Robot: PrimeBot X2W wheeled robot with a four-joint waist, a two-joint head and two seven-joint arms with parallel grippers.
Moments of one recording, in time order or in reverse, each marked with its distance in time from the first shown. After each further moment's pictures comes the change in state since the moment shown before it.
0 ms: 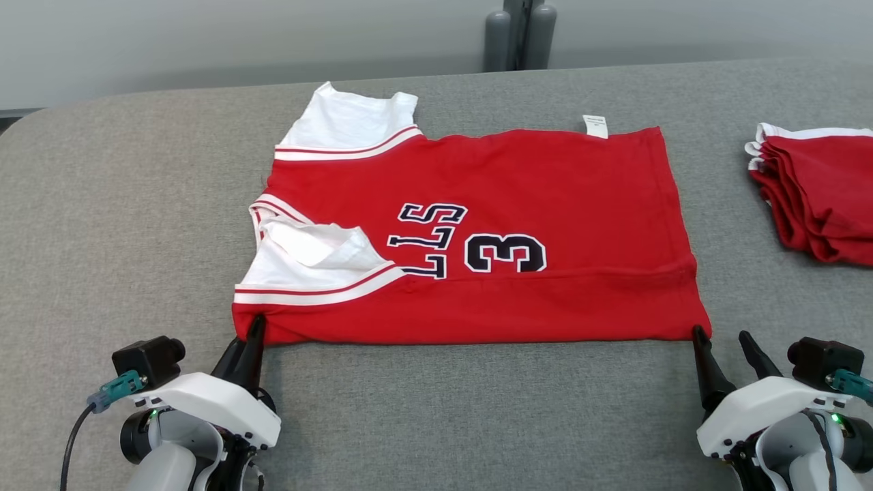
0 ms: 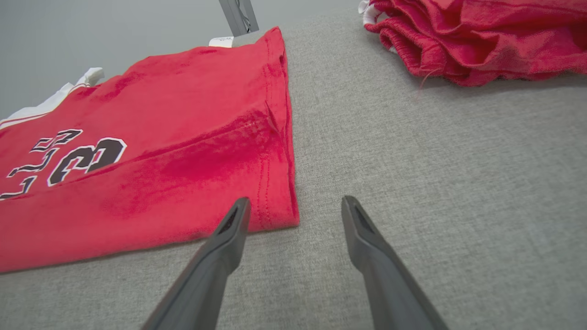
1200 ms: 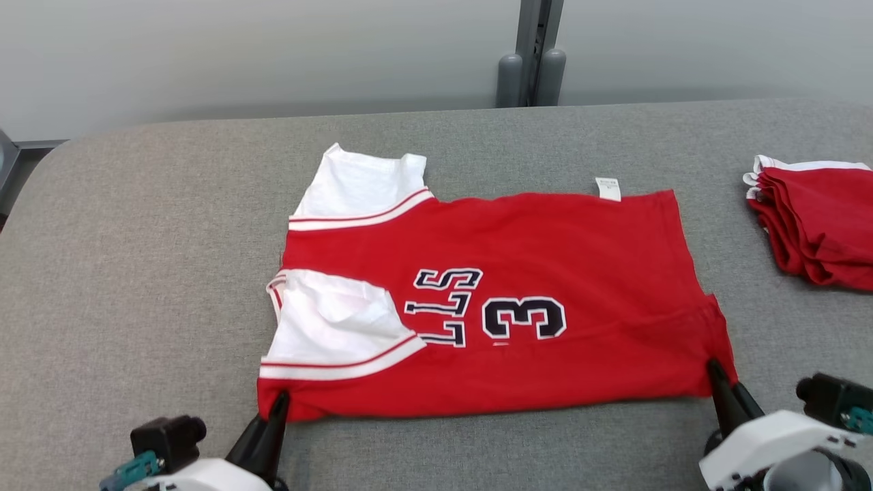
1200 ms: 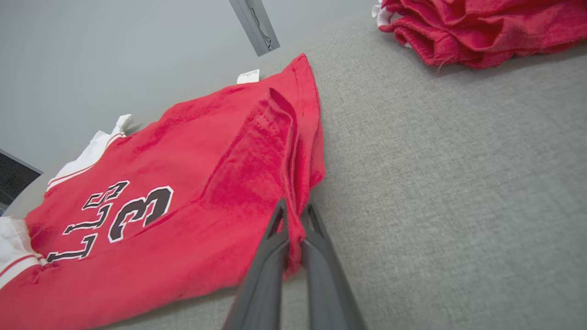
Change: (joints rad) left arm 0.284 0.062 -0.051 -0.388 0.017 0.109 0.077; right arm 0.061 0.001 0.026 -0.016 0.154 0.000 -0.011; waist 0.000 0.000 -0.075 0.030
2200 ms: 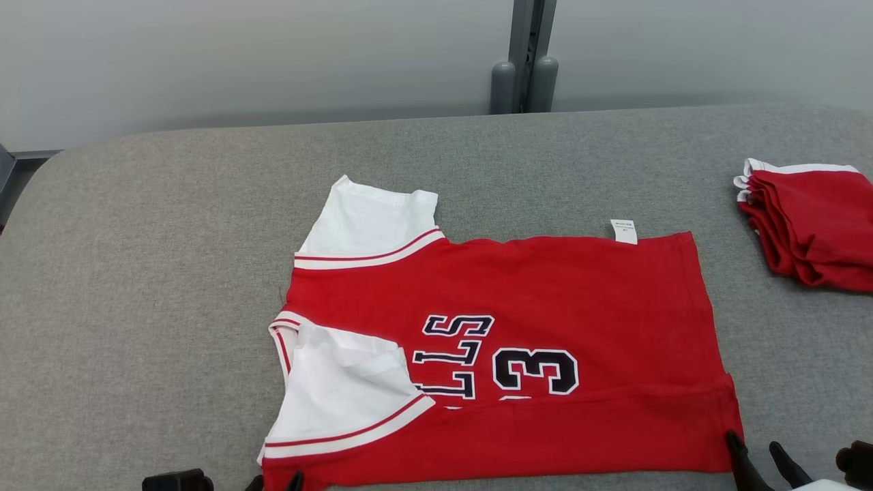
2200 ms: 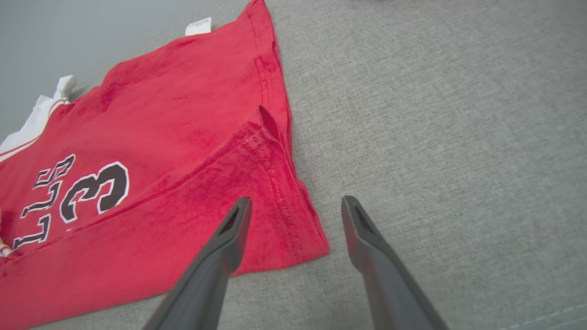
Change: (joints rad) left arm 0.188 0.082 -0.042 -0.178 -0.001 0.141 0.187; right arm 0.258 -0.001 -0.092 -0.216 0.002 0.000 0.172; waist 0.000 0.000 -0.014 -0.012
